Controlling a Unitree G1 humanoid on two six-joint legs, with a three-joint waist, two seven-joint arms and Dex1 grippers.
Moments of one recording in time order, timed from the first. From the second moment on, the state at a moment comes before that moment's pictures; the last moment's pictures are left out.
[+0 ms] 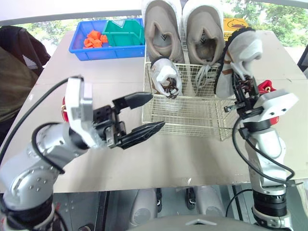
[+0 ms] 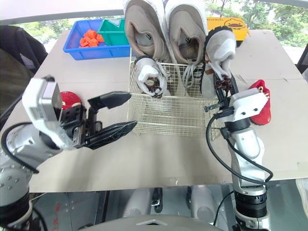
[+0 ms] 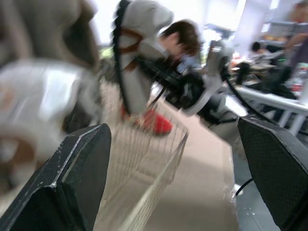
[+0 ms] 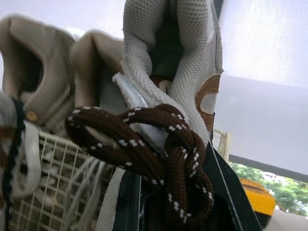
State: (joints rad) left arm -0.01 0.72 0.41 -0.77 -1.16 0.68 -0.72; right arm -0.12 -0.16 0.00 -0.42 0.04 -0.20 0.21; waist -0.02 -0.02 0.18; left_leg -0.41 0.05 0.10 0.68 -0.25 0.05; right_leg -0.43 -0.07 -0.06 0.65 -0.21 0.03
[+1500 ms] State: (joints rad) left arm 0.31 0.42 0.61 -0.73 -0.84 0.60 0.10; right arm -0.39 -0.70 0.02 -0.57 0.88 0.38 0.99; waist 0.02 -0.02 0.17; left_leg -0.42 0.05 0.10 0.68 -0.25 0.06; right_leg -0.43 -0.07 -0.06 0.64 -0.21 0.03
